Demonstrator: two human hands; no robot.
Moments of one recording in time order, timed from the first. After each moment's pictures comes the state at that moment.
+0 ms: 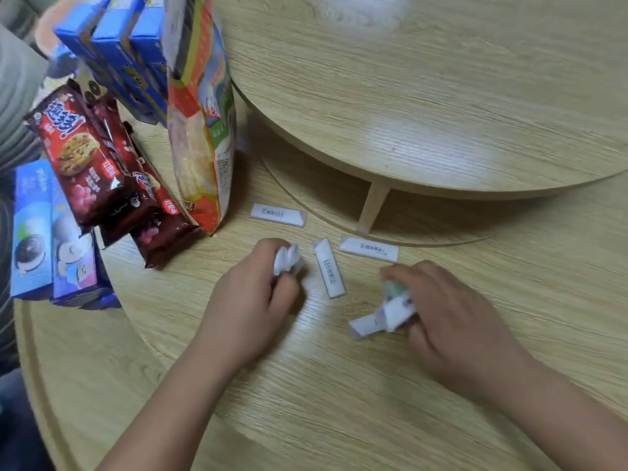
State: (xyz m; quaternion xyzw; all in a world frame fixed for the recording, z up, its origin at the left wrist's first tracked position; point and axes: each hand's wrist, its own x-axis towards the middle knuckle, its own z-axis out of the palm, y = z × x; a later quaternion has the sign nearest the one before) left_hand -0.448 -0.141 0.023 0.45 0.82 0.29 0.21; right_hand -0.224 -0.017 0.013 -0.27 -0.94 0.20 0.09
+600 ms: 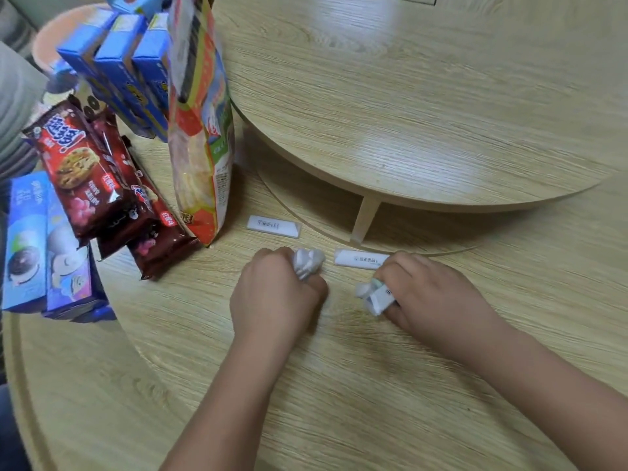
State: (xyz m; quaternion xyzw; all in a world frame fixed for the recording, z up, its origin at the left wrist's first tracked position) left_hand -0.424 -0.099 0.029 0.31 0.91 0.18 0.19; right_hand -0.246 0.015 0.002 -0.21 -0.97 0.07 0.07
